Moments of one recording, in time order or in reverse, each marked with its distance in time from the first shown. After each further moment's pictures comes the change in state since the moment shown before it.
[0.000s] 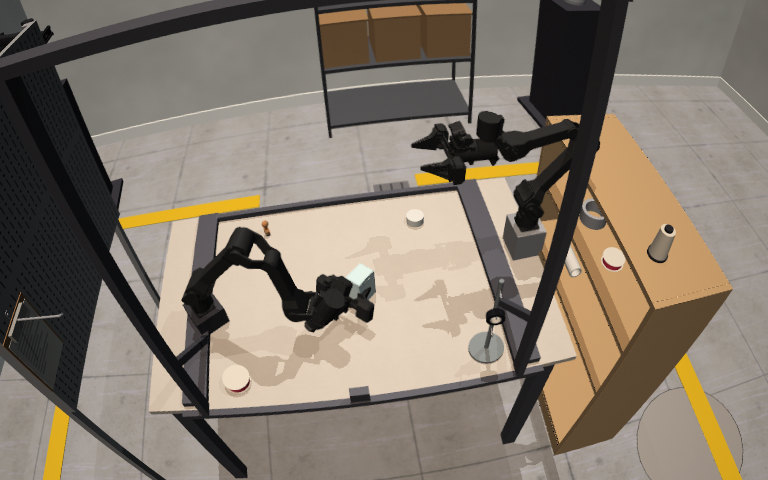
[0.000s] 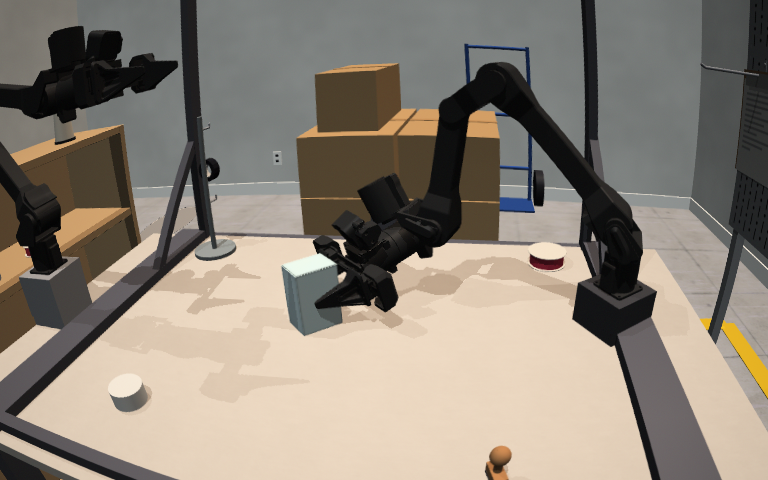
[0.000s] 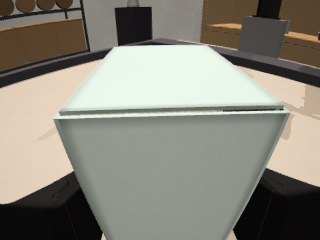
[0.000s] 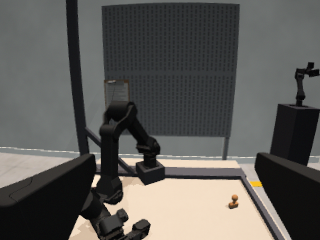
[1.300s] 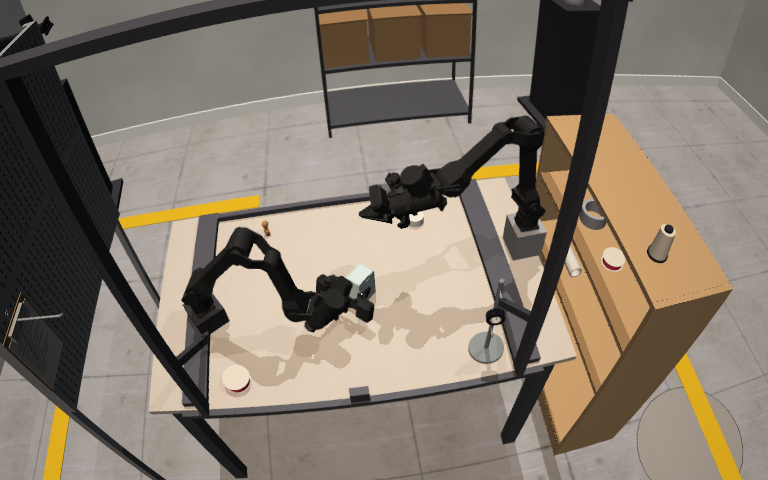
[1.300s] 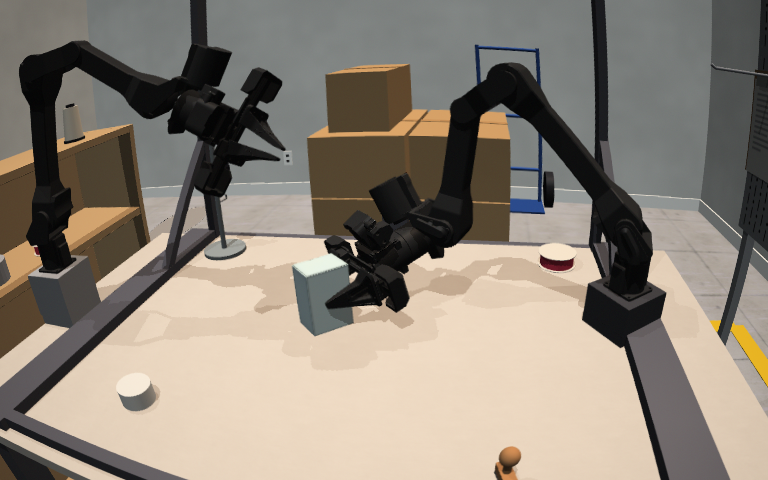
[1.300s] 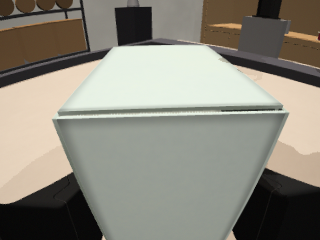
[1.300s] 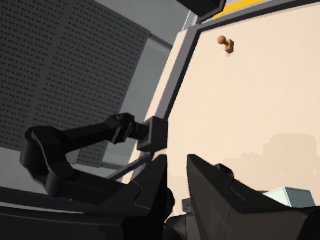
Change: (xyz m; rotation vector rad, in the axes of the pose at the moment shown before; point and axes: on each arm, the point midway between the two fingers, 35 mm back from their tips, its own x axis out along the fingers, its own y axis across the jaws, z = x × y) left arm 0.000 0.000 0.000 0.000 0.000 0.000; right arm 0.152 0.031 -0.138 1.131 0.217 -0.503
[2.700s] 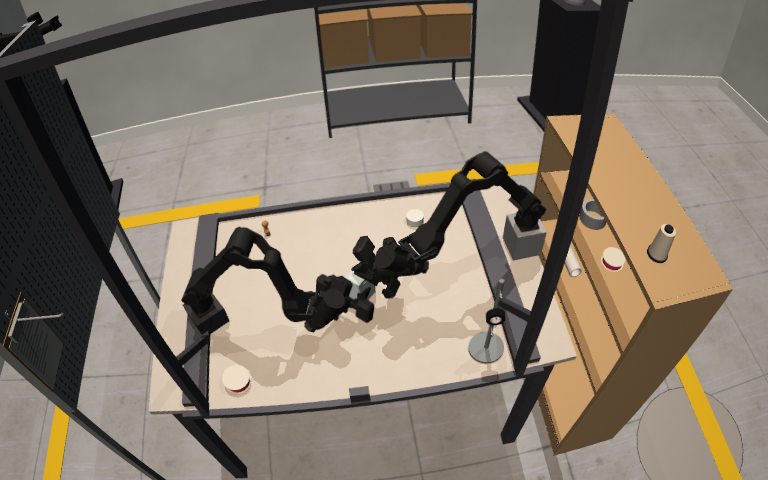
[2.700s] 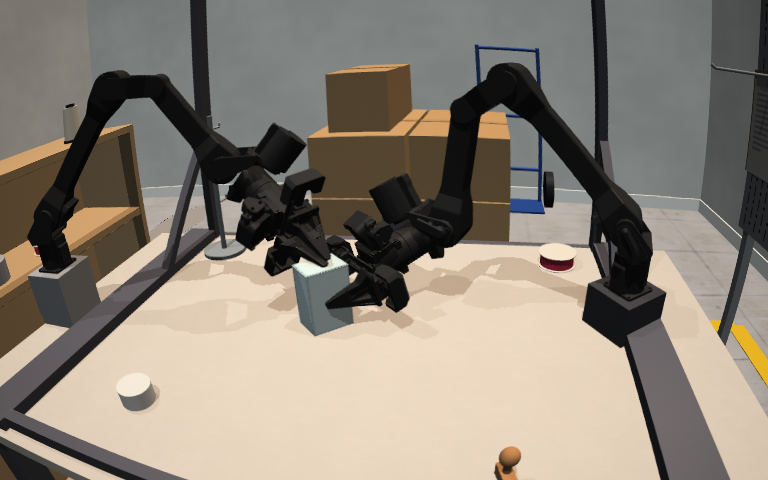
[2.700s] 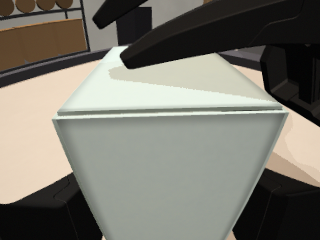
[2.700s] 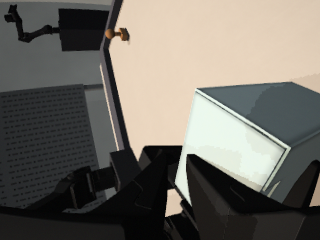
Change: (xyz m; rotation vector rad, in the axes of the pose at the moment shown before) left arm 0.000 0.000 0.000 0.000 0.000 0.000; right arm 0.089 -0.100 -0.114 0.600 -0.210 -0.168
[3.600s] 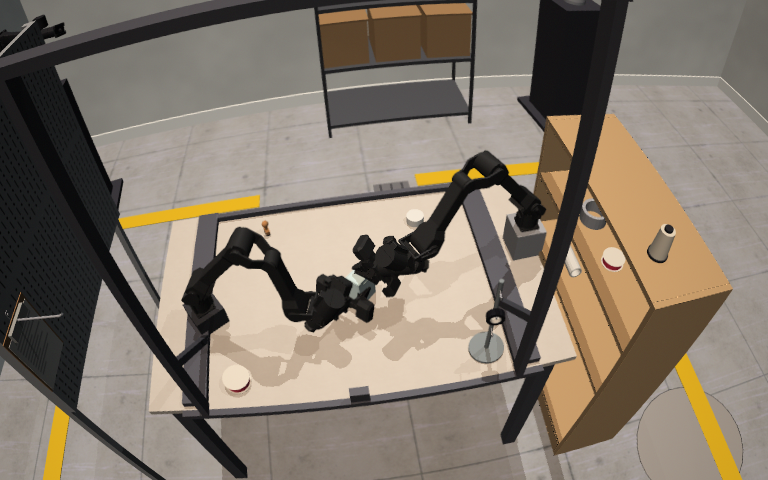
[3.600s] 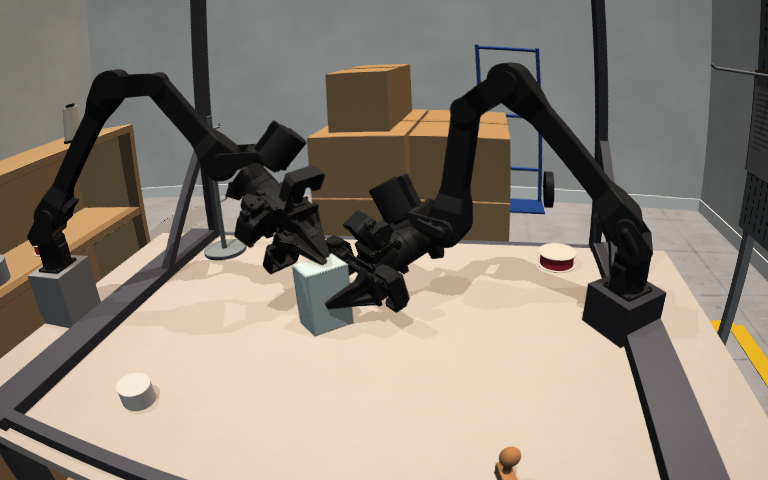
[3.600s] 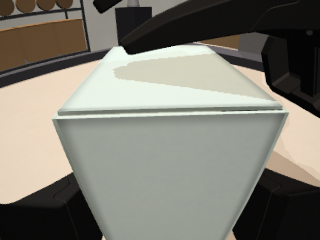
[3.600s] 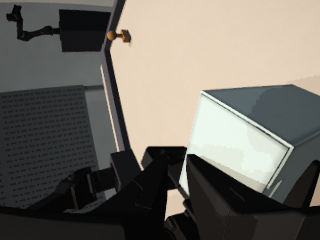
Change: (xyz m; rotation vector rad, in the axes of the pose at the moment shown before) left arm 0.000 0.000 0.000 0.000 0.000 0.001; right arm -0.003 0.003 0.001 -0.007 -0.008 -0.003
